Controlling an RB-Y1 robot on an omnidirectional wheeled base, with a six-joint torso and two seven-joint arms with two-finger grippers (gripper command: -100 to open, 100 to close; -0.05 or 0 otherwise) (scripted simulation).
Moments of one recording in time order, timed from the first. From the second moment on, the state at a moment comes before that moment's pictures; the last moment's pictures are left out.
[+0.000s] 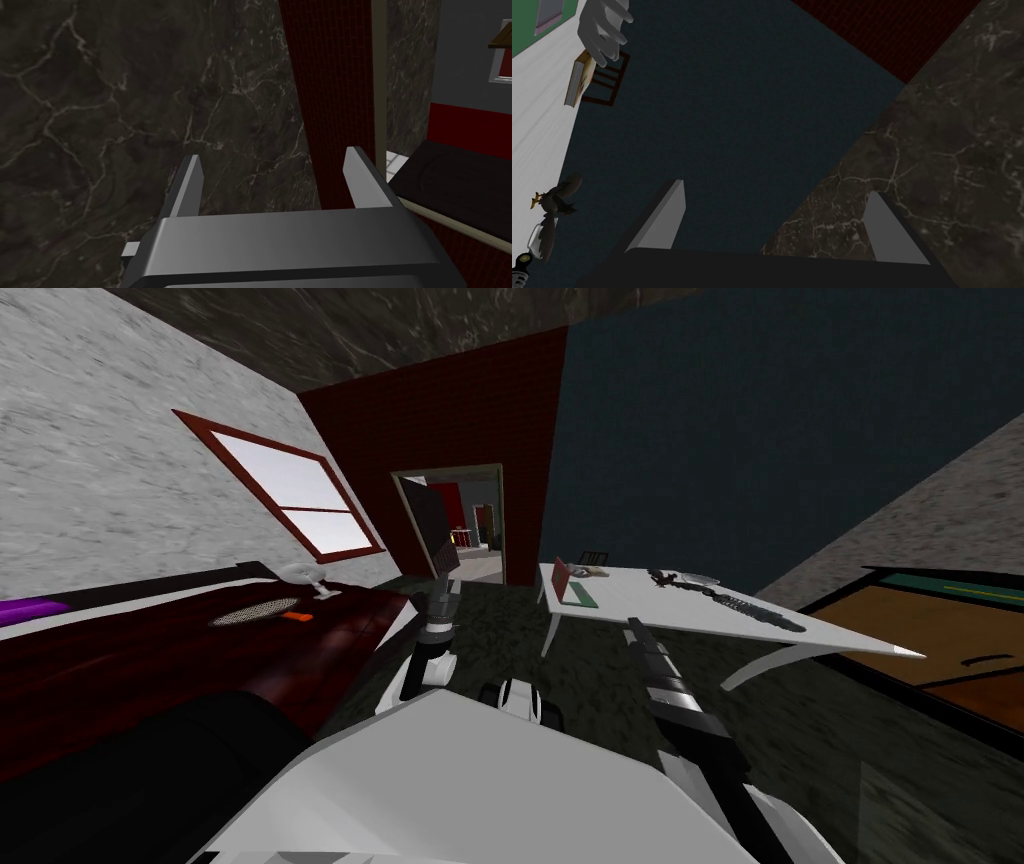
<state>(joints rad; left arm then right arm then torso) 0.45 0.02 0.04 -2.25 -0.10 -0.62 0.00 0.59 -0.24 -0.14 -2.20 0.30 -0.29 -0.19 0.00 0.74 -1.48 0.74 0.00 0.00</state>
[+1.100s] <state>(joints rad) 0.45 0.02 0.04 -2.25 -0.10 -0.62 0.00 0.74 -0.29 -0.27 -2.12 0.59 -0.15 -0.24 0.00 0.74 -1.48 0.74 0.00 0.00</state>
